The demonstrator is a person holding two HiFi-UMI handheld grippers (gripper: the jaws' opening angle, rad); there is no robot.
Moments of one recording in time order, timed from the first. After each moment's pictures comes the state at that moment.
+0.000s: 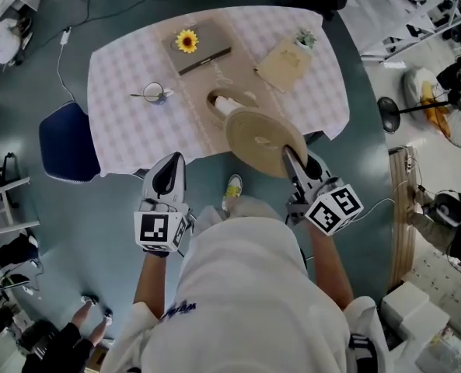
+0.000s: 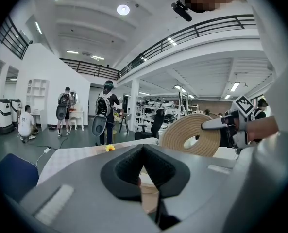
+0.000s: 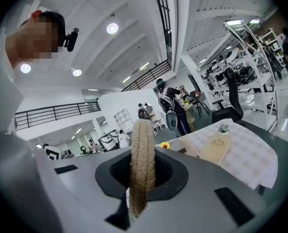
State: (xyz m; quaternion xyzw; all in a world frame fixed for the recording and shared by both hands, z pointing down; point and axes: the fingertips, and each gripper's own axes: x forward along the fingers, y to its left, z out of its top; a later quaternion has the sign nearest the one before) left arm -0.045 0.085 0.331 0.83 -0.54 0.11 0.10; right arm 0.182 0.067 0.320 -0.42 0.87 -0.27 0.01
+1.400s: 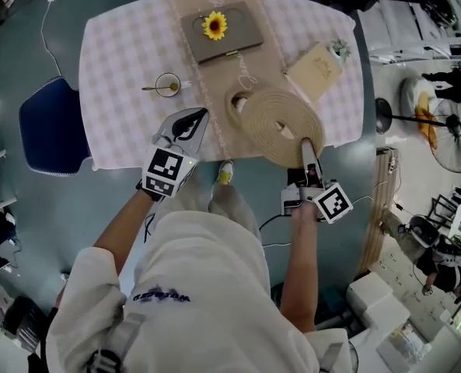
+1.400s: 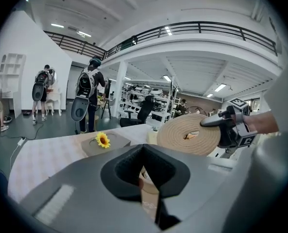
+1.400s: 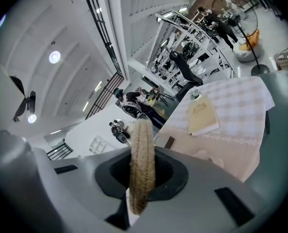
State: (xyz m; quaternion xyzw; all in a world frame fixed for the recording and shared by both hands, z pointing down) left arm -0.091 -0.073 0.442 0.88 -0.42 0.15 0.16; right arm 0.154 -0.040 0.419 -0.53 0.69 -0.46 0.15
